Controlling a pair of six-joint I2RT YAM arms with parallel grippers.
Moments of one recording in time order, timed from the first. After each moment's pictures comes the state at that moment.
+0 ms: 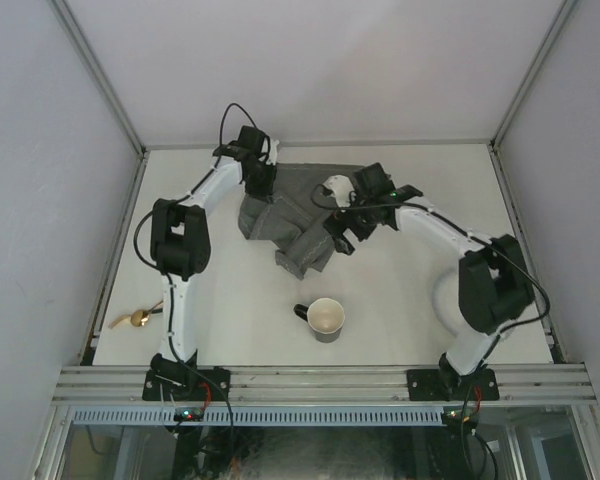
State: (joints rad) left arm -0.31 2.25 1.97 -0.78 0.16 -0.09; right arm 0.46 1.66 1.26 -0.62 -0.30 -0.35
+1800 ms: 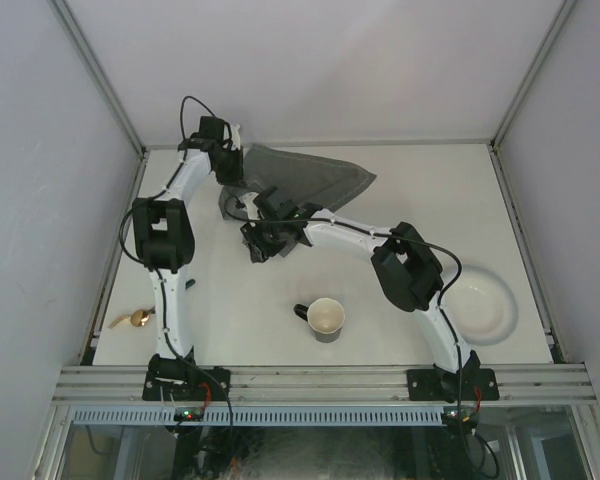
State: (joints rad) left arm -0.11 2.30 2.06 -0.74 0.24 -0.11; right arm 0.88 2.21 1.78 -0.45 -0.26 0.15
